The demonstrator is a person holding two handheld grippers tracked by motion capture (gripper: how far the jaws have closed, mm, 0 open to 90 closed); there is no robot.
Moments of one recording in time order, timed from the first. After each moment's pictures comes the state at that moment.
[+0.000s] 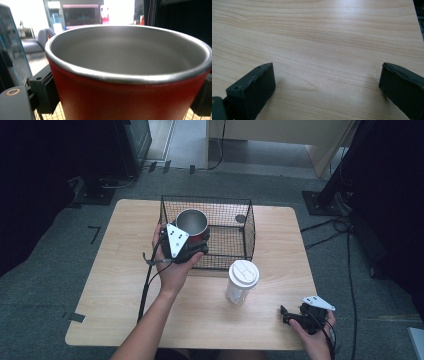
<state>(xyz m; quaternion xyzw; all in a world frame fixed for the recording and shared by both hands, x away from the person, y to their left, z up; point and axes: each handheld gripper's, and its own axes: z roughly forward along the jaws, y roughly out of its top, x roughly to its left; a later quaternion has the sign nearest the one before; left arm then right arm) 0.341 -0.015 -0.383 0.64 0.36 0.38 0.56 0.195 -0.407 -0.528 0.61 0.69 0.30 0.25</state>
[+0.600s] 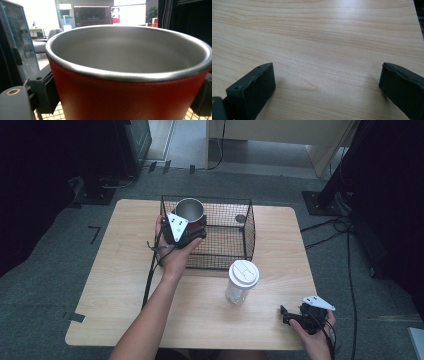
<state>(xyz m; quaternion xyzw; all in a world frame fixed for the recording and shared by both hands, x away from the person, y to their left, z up) 0.399 -0.014 -0.407 0.60 0.38 0.40 0.58 0.195 -0.407 -0.528 0.61 0.69 0.30 0.25</state>
